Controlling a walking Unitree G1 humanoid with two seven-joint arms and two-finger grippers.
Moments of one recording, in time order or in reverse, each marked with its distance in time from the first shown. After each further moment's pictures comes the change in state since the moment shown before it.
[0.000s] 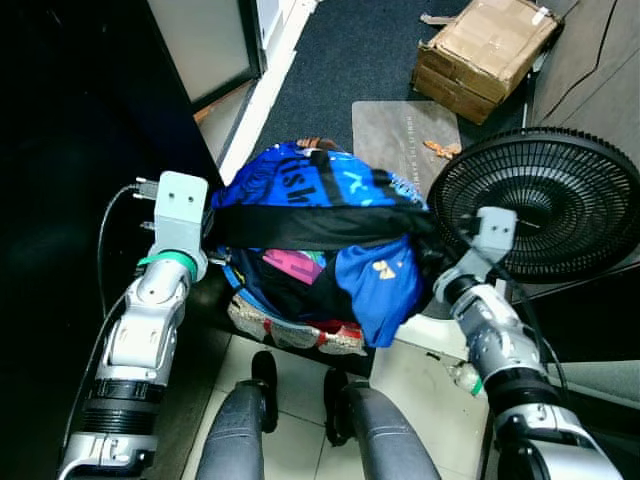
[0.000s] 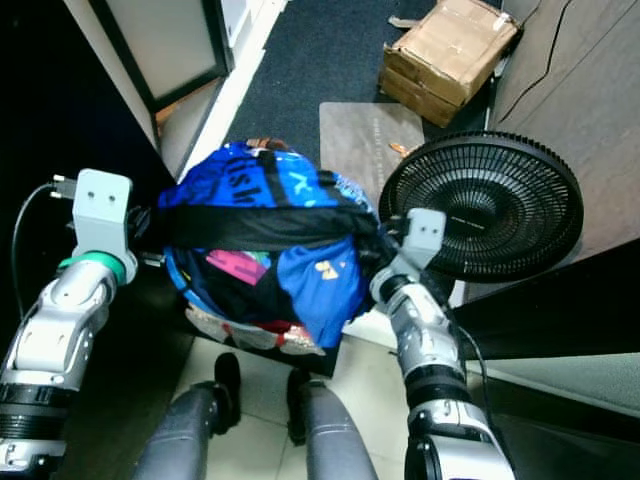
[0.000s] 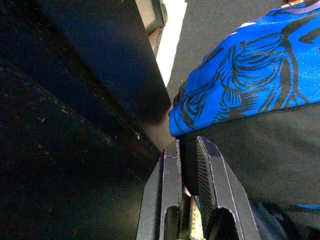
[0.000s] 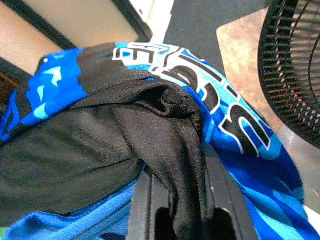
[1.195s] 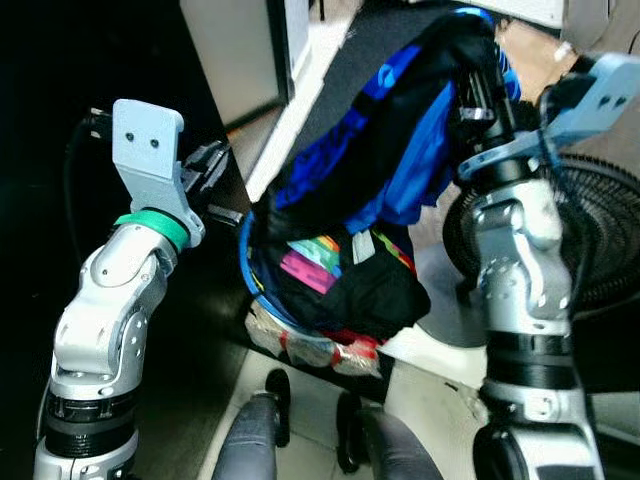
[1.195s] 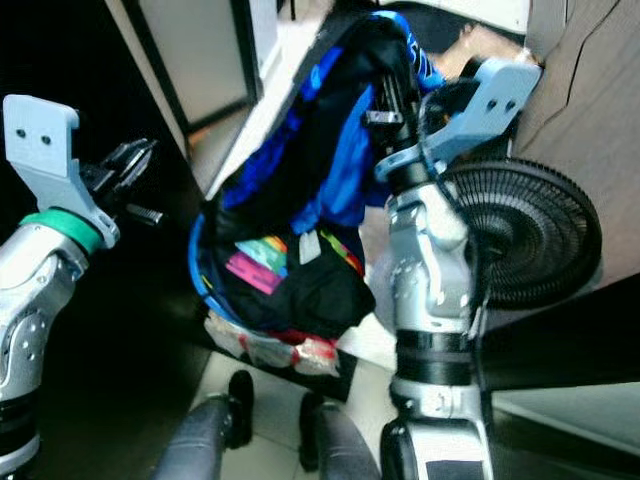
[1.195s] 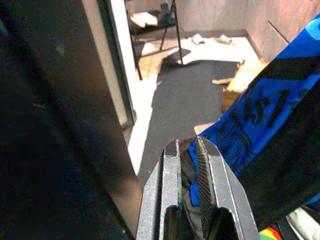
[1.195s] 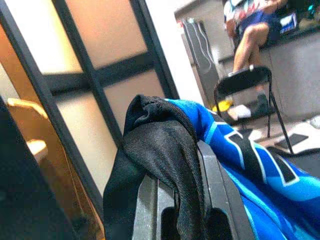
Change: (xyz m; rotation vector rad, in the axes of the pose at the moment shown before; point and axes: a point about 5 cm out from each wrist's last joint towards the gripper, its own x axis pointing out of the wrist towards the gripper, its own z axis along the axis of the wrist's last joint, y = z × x) left arm -0.041 -0.005 0.092 -0.137 -0.306 -0.273; right arm -0.017 0.127 0.132 -0.158 -0.633 0.244
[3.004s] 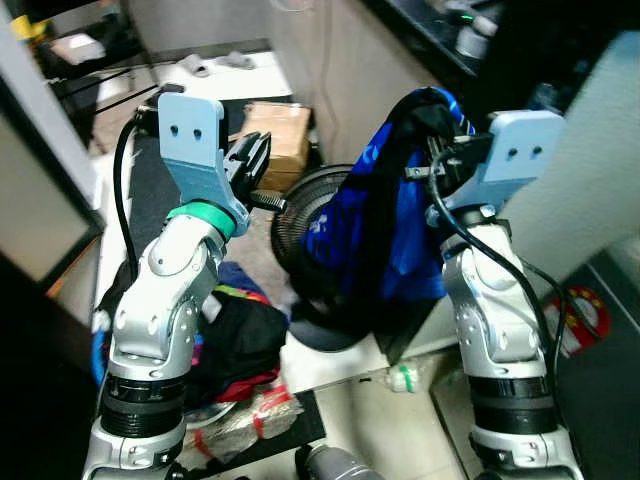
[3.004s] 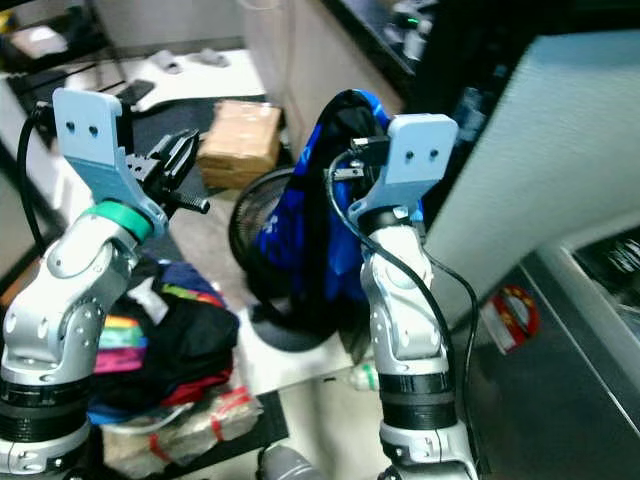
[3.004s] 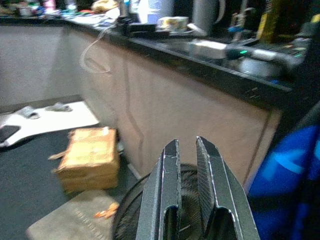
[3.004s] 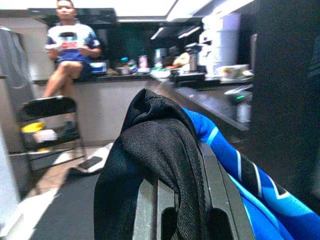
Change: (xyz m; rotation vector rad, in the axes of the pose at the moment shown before) left arm 0.025 -0.030 -0.002 -0.119 -0.059 0.021; right arm -0.022 0.007 -0.033 -0.255 0.195 -0.029
